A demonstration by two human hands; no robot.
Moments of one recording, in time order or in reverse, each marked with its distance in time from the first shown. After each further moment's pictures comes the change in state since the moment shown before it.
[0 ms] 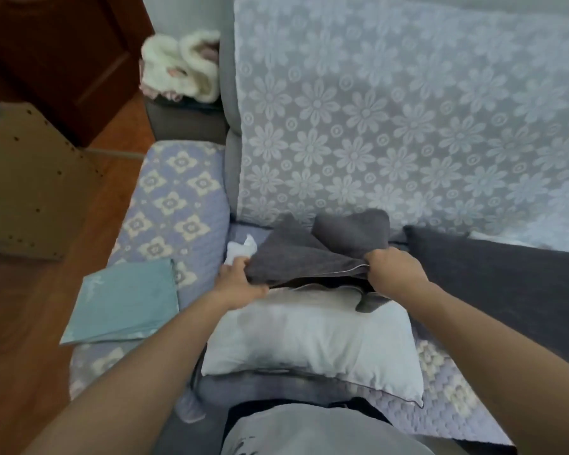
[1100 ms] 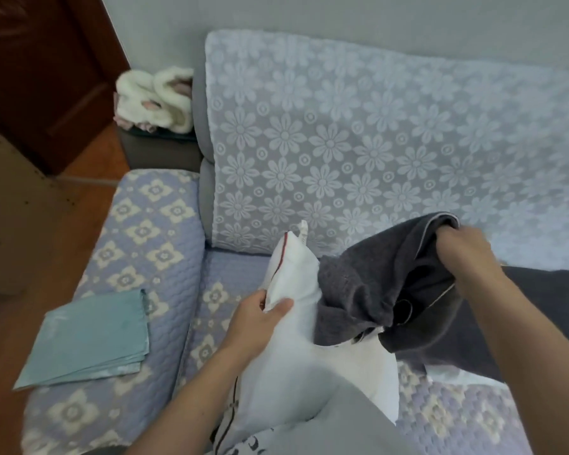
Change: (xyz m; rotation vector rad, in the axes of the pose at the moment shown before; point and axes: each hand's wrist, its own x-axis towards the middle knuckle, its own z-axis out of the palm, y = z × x) left_hand -0.085 0.089 0.047 -0.412 0.082 0.204; right_hand -0.049 0.095 -0.104 1.049 0.443 0.725
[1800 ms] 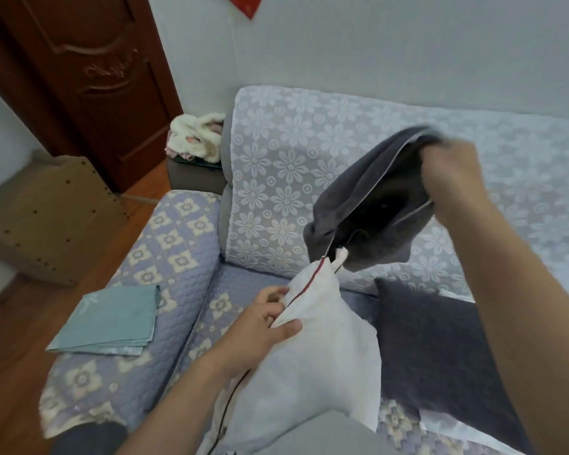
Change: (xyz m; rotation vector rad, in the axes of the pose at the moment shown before) left_hand -0.079 0.061 0.052 -0.155 -0.176 0.278; right_hand 0.019 -0.085 -0.089 0.354 -0.076 -0.512
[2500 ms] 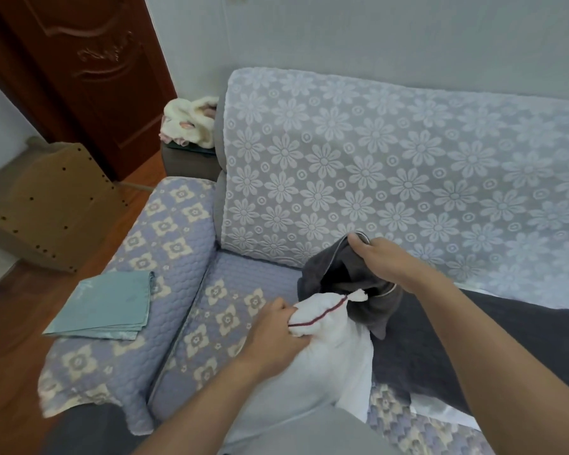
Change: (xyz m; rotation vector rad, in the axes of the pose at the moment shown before) left_hand 0.009 -0.027 0.063 0.558 0.090 -0.012; right_hand -0.046 0.126 0.029 -0.495 -0.741 0.133
